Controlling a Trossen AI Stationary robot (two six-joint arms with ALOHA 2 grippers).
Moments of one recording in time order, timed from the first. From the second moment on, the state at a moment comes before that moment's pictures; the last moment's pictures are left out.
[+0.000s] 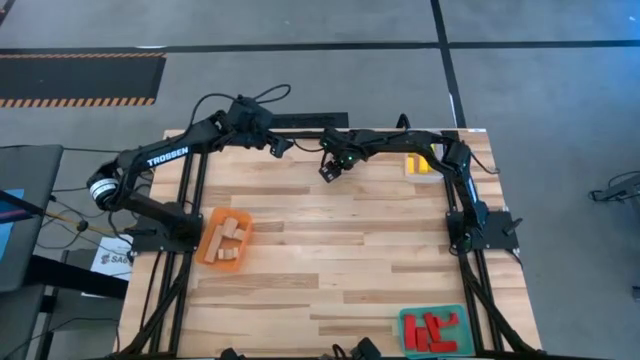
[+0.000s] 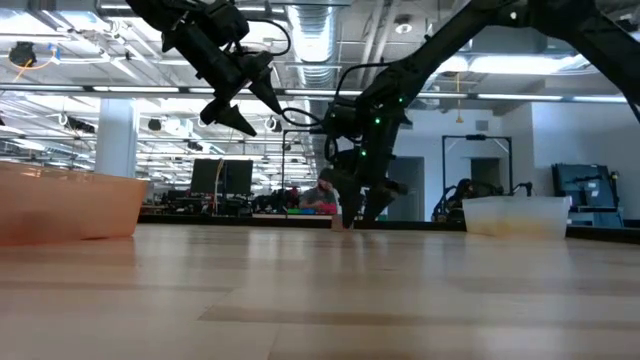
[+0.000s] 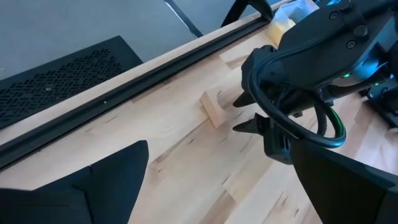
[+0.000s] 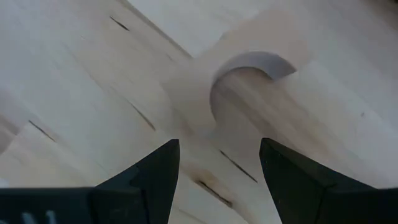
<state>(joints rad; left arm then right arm) 0.68 1.37 1.07 -0.39 0.15 -0.36 -0.48 2.13 1.52 -0.57 0.08 0.38</state>
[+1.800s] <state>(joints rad) 0.68 1.37 1.08 -0.43 0.18 -0.26 -0.49 2.11 1.57 -0.46 0.02 0.69</state>
